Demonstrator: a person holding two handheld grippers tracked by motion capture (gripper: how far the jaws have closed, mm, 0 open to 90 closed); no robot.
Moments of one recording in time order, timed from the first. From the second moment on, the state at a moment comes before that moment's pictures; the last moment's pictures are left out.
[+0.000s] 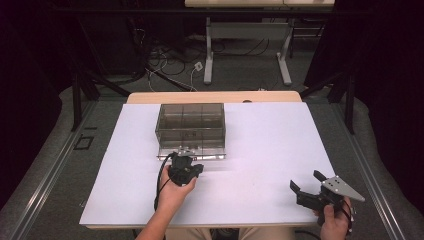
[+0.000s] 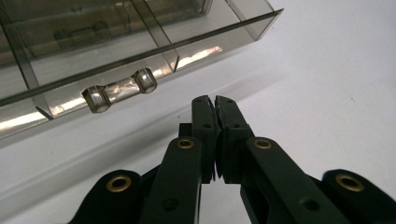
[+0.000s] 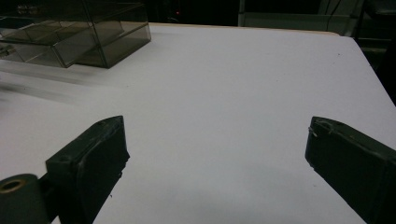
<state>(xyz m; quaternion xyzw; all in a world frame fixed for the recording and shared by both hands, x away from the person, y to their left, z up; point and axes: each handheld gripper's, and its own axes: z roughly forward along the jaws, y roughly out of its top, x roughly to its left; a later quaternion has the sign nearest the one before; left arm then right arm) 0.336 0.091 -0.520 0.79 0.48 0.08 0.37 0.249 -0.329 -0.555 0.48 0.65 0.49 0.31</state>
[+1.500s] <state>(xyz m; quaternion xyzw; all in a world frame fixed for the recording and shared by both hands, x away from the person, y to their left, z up) 0.344 0.092 -0.464 0.78 0.45 0.12 0.41 0.249 -0.329 -0.554 0.48 0.66 0.49 0.31</state>
